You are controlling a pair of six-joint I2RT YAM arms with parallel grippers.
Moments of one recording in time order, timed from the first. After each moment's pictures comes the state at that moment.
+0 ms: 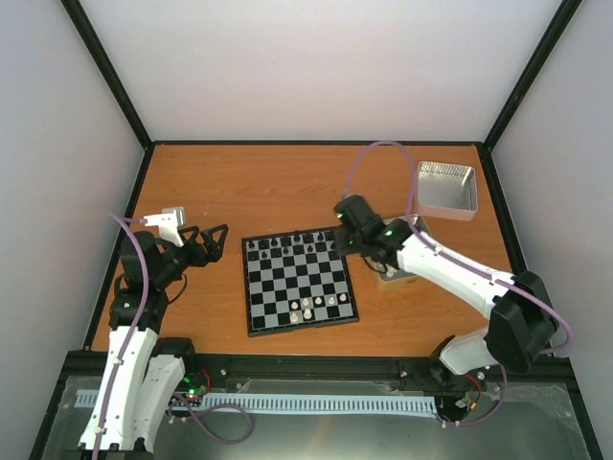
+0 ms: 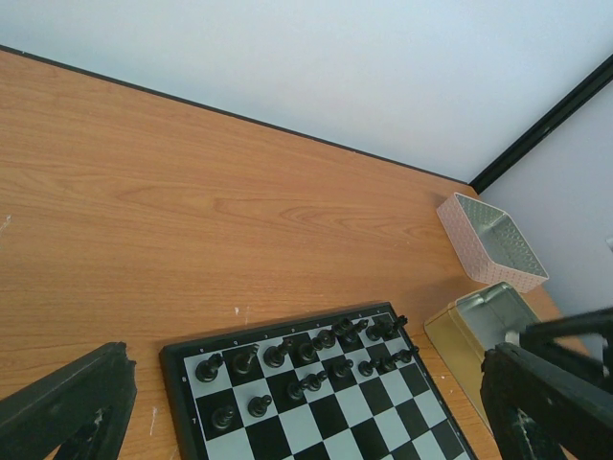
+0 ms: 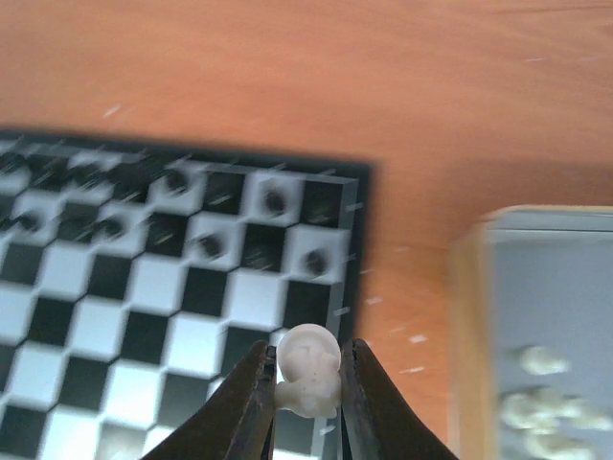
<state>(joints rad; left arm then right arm) 0.00 0.58 0.58 -0.34 0.46 -0.37 0.70 1.42 1.07 -0.57 0.22 0.43</state>
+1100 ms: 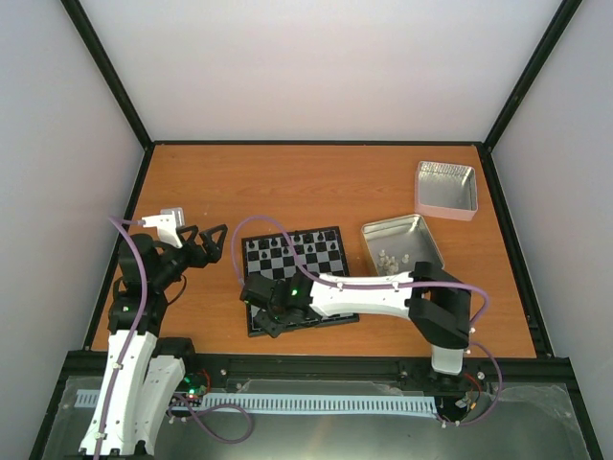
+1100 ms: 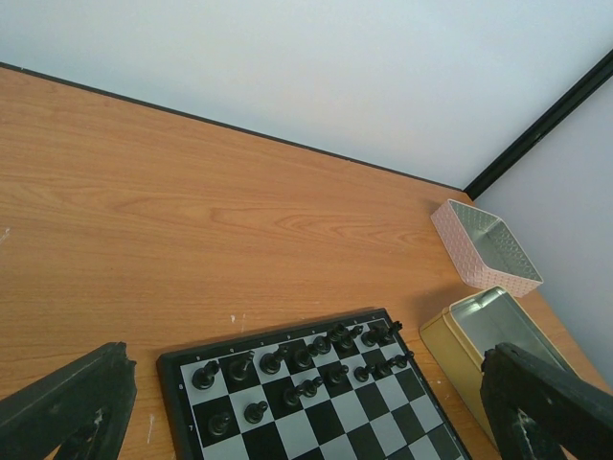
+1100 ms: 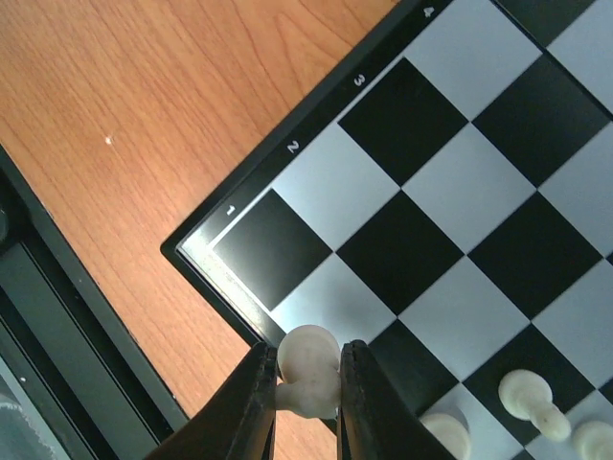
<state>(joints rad) 0.00 0.55 0.58 -0.34 0.46 -0.37 1.32 1.83 1.31 -0.65 0.06 0.39</state>
